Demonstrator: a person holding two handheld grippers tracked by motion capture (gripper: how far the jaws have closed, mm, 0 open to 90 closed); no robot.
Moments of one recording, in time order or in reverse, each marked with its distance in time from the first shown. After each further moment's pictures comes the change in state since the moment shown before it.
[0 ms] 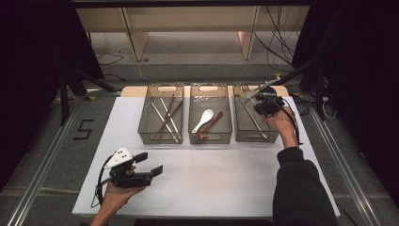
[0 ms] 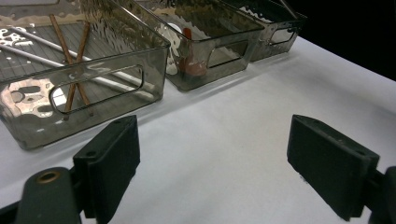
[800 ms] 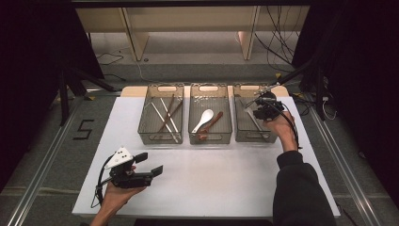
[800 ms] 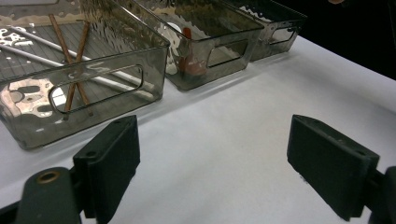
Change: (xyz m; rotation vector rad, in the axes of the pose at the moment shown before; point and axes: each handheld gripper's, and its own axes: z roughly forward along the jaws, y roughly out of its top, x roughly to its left) left arm -0.001 0.000 0.000 0.002 -0.003 0.003; right arm 0.000 -0.013 0.013 0.017 -0.006 0.012
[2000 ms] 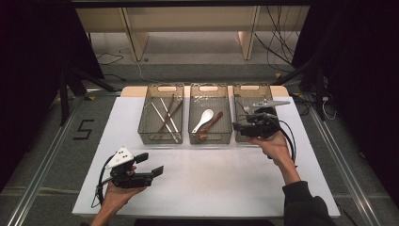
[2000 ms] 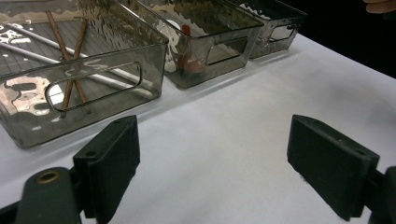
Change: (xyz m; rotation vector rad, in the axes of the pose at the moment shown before) left arm 0.000 -0.001 0.001 0.008 -0.002 -0.002; right arm 0.059 -0.034 -0.059 -0.275 0.335 0.118
